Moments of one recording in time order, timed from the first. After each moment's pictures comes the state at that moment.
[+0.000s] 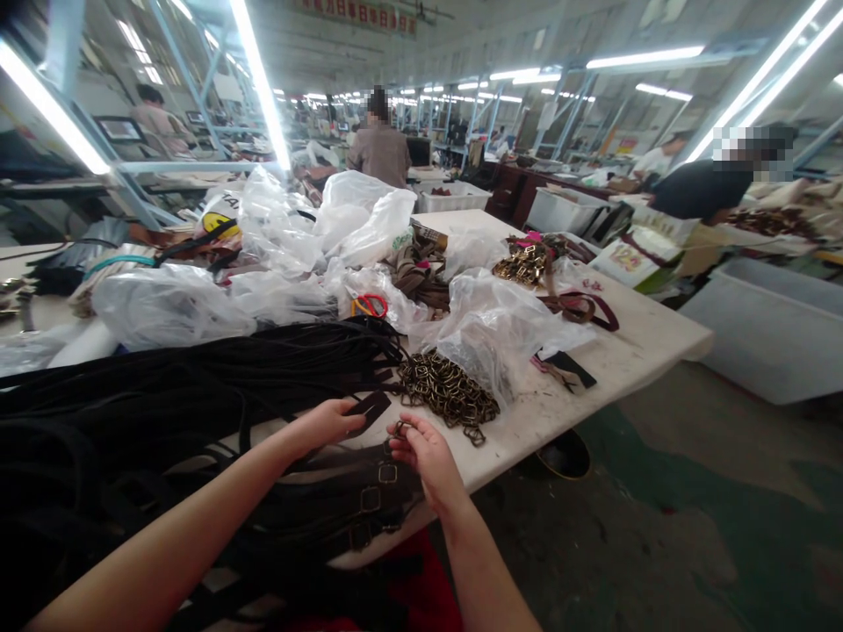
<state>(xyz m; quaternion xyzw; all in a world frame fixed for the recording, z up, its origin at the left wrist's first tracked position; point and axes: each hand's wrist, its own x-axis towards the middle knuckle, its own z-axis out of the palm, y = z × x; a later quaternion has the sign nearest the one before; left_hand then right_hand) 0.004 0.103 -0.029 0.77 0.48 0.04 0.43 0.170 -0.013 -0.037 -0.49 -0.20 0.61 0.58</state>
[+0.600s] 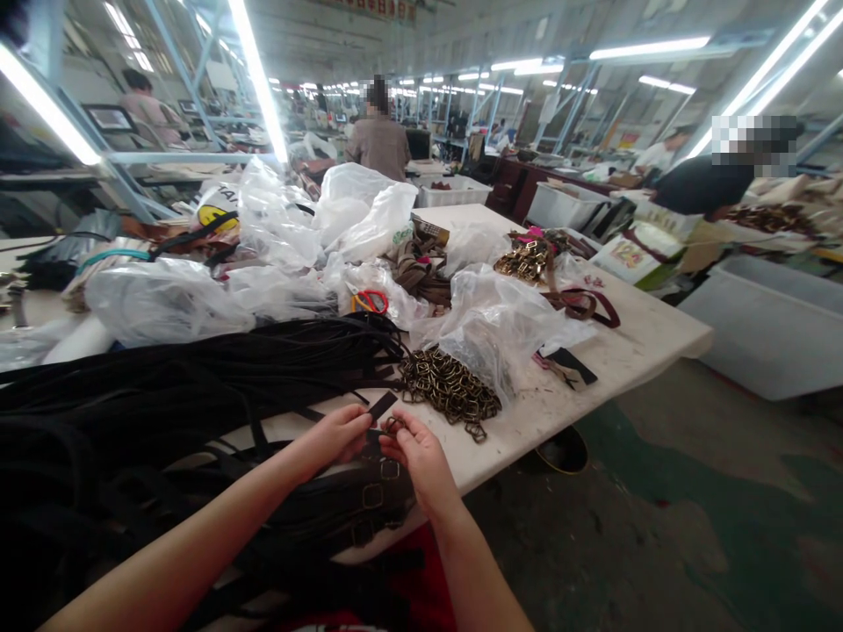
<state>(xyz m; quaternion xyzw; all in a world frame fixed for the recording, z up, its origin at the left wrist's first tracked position) 0.015 0.065 -0.011 0.62 0.46 0.11 0.62 0.151 -0.015 -0.027 -0.47 -0.19 0.61 0.61</state>
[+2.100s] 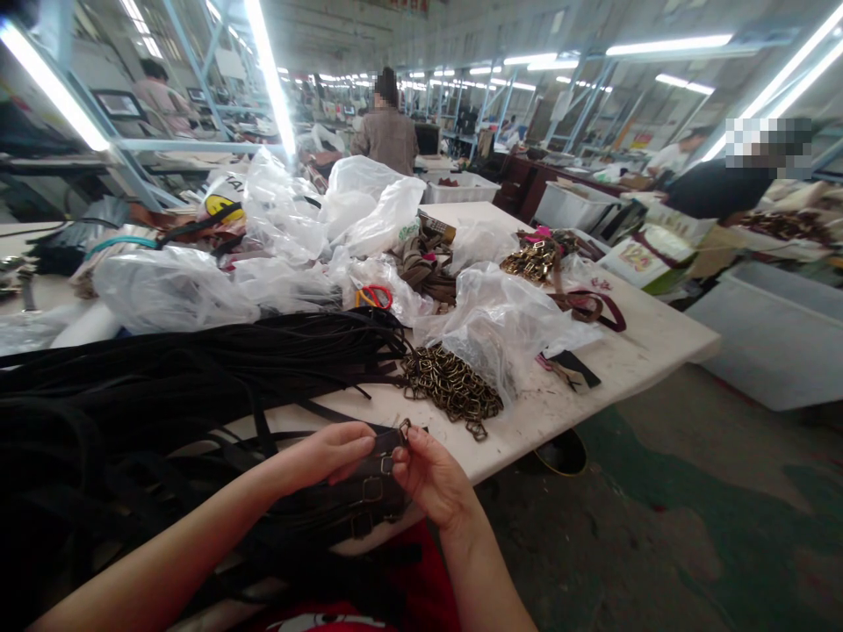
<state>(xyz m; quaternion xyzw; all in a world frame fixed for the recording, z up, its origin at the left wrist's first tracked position) -0.004 0.043 0.012 0.69 0.35 0.06 0.64 0.163 -0.032 -0.017 -0.32 -0.02 0.75 0.58</state>
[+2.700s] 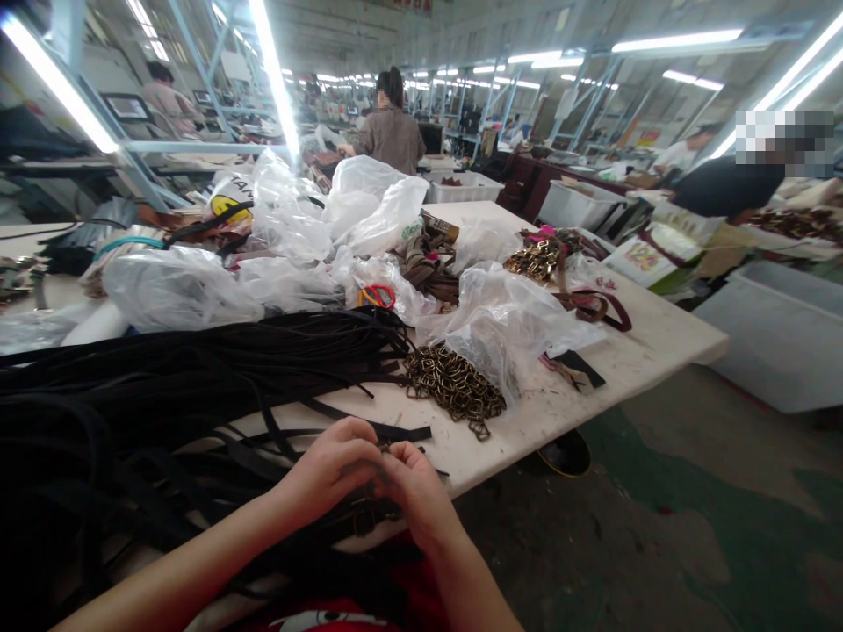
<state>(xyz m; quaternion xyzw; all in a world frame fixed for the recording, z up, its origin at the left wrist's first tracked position) -0.008 0.017 0.025 0.87 0.29 0.20 0.36 0.134 -0.045 -0.027 -0.44 -0.17 0.69 0.55</state>
